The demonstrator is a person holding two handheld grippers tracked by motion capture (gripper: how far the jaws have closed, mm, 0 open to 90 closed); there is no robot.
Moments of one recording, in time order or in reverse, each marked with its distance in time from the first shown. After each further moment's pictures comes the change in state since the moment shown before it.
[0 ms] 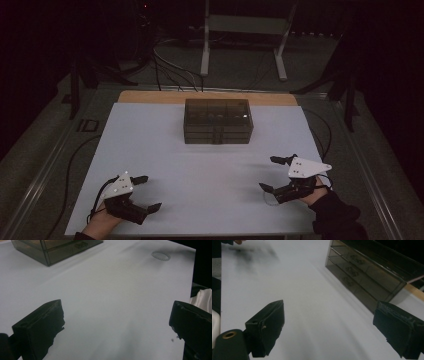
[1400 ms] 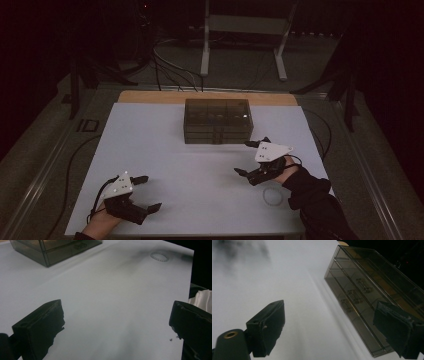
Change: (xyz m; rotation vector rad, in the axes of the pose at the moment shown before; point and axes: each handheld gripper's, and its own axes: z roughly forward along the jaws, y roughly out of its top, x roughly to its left) left arm -0.001 0.000 0.000 -0.001 -0.007 0.004; right arm -0.010 0.045 0.072 0.037 0.014 -0.169
